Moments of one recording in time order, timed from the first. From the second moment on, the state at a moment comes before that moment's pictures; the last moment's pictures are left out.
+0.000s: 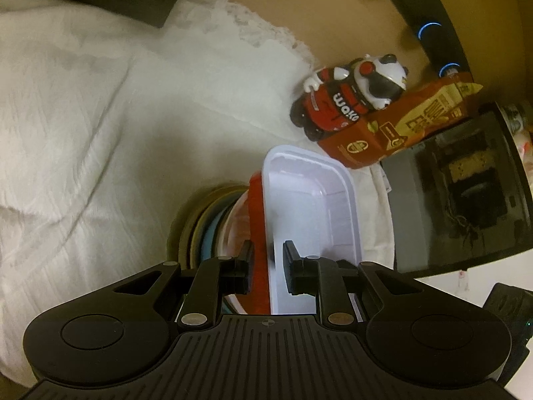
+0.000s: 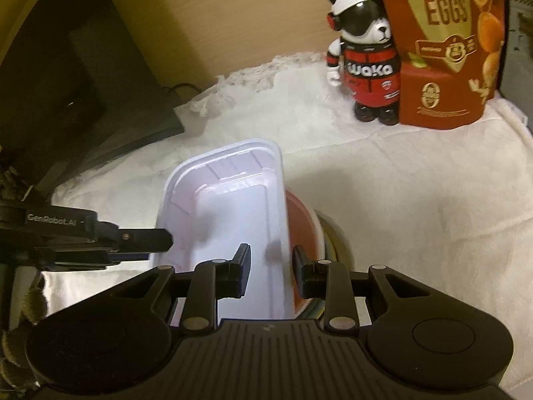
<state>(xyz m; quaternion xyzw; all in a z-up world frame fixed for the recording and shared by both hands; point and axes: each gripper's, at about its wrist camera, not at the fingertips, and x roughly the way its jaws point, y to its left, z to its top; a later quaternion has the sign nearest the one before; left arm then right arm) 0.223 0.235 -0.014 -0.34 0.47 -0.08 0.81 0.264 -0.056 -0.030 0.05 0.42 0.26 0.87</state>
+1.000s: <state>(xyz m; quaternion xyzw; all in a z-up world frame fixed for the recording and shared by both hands) 0.032 0.050 0.001 -0.14 0.29 0.08 0.94 0.135 -0.171 -0.029 -0.01 0.31 0.32 0.89</state>
